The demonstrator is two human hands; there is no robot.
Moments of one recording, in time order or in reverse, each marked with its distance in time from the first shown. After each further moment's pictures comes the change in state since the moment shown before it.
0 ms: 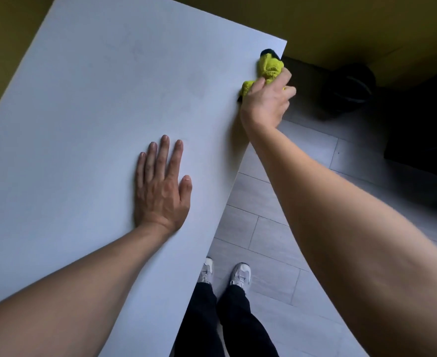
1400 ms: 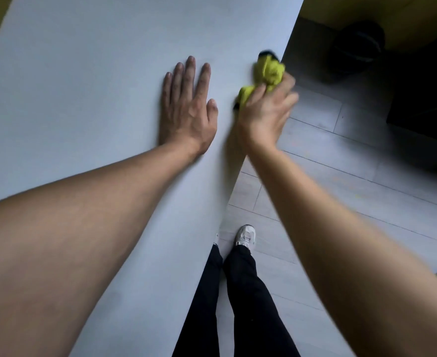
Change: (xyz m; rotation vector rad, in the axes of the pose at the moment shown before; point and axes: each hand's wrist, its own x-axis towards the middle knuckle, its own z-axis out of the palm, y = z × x) left_hand -0.002 -0.008 -0.007 -0.034 -0.100 0.069; right_hand -0.174 0.076 -0.024 0.045 0.018 -0.036
